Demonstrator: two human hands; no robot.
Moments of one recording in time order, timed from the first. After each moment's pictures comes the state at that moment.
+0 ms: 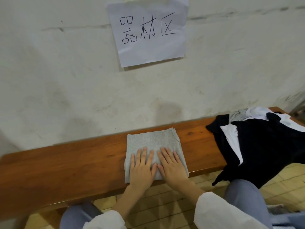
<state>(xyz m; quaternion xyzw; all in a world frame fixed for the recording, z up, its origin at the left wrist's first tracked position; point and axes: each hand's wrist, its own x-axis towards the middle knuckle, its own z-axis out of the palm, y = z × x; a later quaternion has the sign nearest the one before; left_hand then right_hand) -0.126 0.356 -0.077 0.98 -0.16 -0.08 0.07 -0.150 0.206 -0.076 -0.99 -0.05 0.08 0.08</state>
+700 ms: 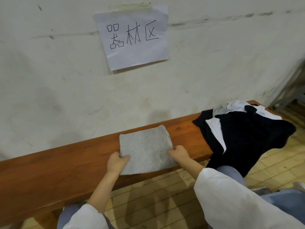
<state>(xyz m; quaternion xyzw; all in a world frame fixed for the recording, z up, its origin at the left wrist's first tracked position) -0.108 0.404 -0.043 0.84 0.14 -0.16 0.49 -0.142 0.163 -0.042 -0.82 0.31 0.14 0.47</state>
